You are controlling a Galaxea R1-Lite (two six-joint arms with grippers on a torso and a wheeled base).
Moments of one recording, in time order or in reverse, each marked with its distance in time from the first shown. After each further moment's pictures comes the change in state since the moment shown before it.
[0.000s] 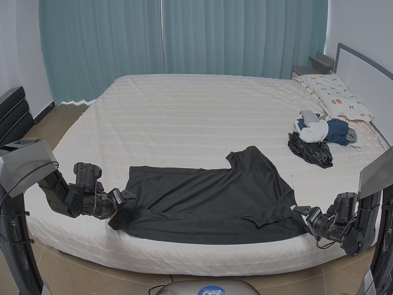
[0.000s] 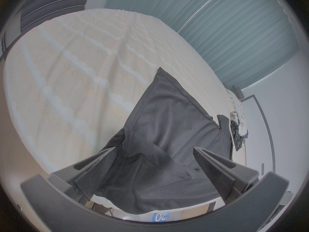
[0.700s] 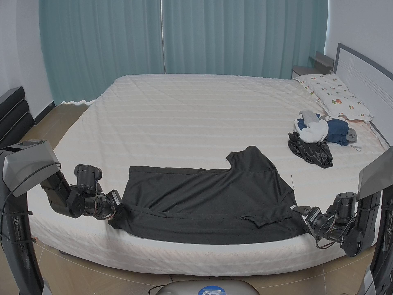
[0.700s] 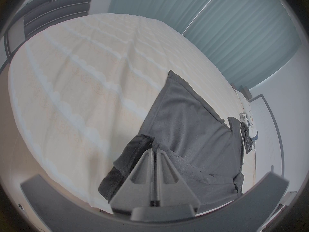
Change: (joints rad) left arm 0.014 0.037 -0.018 -0.002 0.081 0.031; right arm 0.005 0.001 -0.001 0.000 -0.003 0.000
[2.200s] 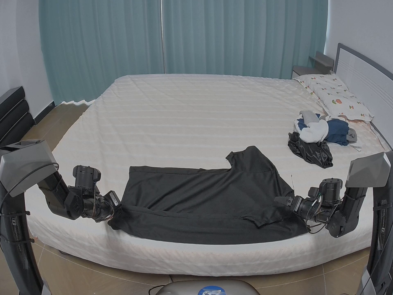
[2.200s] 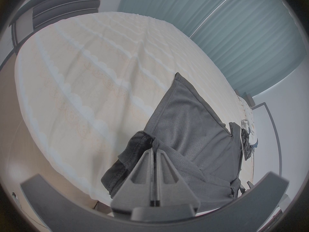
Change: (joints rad) left arm 0.001 -0.026 0.039 -0.002 0.024 -0.073; right arm -0.019 0.117 -0.401 0.215 0.204 -0.391
